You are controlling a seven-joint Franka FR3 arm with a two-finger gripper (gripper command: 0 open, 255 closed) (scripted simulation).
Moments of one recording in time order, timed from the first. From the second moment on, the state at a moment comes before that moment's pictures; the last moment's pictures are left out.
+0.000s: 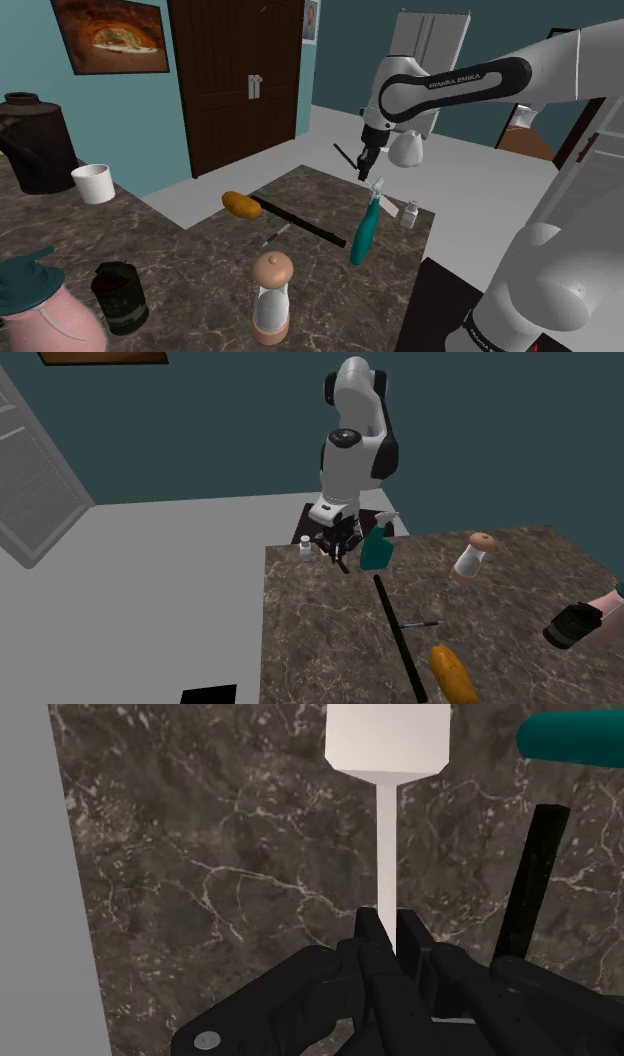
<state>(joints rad) 0.16 -0.37 -0.17 -2.33 -0.05 2.03 -0.26</state>
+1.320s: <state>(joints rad) 0.22 -0.44 -0.04 -2.22 -0.01 1.84 -0.10</state>
